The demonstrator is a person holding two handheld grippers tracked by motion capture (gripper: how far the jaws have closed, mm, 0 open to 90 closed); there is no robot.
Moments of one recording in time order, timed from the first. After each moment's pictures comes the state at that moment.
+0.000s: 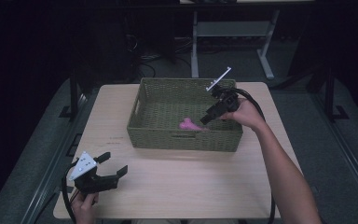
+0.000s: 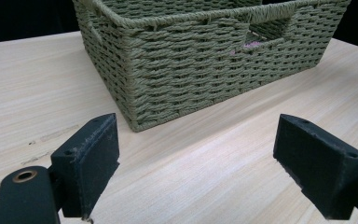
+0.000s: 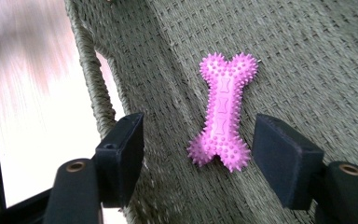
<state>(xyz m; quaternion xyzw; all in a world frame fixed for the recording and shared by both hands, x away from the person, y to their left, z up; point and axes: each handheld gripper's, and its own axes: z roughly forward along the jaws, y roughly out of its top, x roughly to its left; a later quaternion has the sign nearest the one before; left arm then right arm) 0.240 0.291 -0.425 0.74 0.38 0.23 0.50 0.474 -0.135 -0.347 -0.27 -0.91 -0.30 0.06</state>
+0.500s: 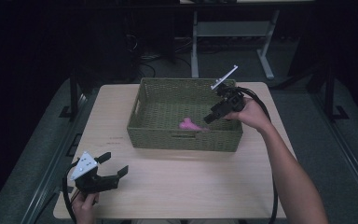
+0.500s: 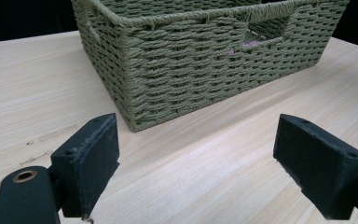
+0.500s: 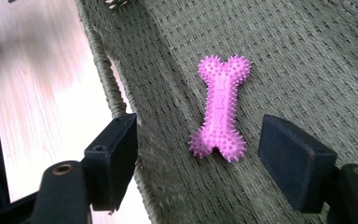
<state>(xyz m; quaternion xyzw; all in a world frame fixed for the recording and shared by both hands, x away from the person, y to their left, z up) 0.240 0.290 -0.425 0.74 0.38 0.23 0.50 0.462 -0.146 -0.334 -0.28 -0.91 -0.31 0.04</state>
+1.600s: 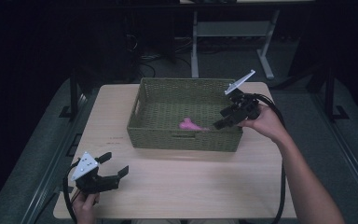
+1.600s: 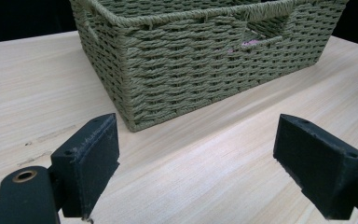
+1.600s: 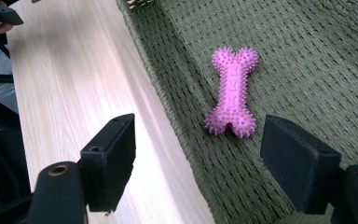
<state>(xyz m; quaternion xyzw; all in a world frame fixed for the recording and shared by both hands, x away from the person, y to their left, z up) 0.239 0.288 -0.425 0.74 0.38 0.23 0.50 0.420 -0.175 -0.319 -0.27 -0.90 -0.34 0.02</state>
